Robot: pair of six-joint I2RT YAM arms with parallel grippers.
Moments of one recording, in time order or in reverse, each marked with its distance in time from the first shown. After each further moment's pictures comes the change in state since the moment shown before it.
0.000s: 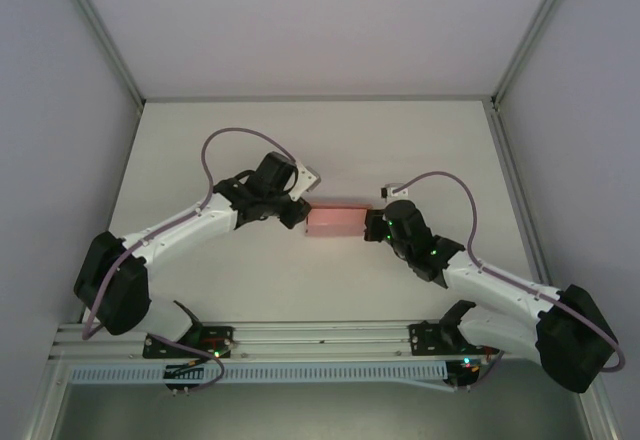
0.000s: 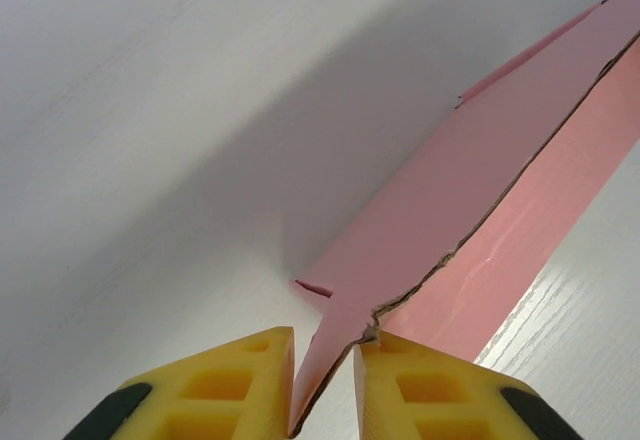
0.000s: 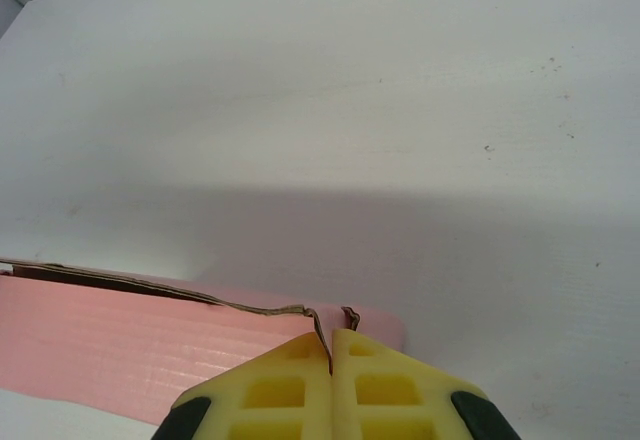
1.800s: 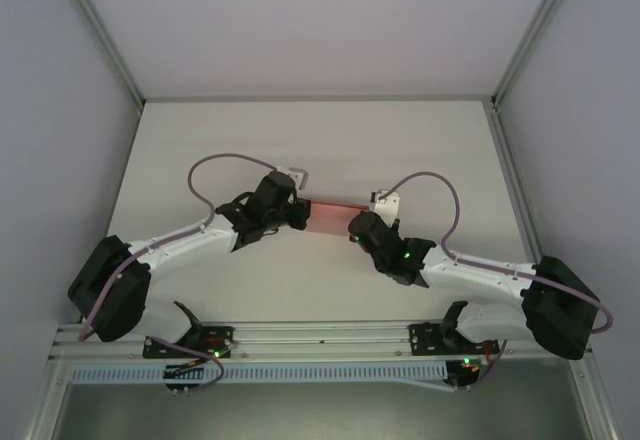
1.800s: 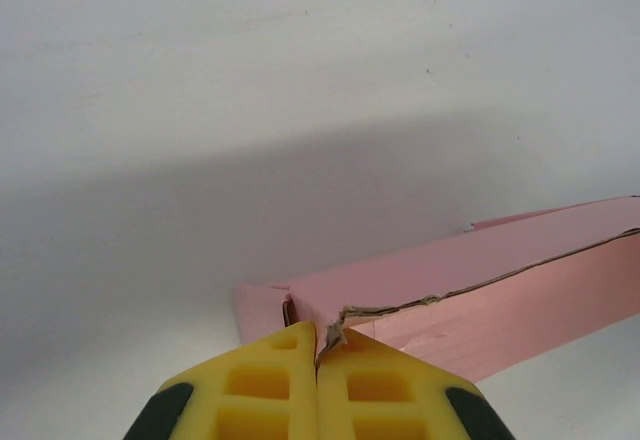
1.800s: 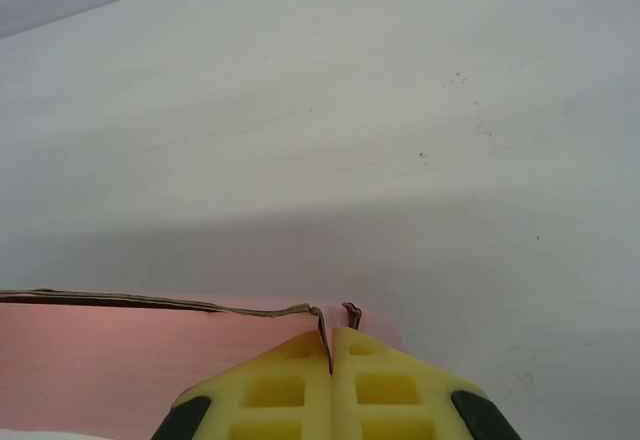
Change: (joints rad) left arm -0.059 -0.045 -0.250 0.406 -0.115 -0.492; right arm 0.248 0.161 0.097 -0.077 0.456 0.261
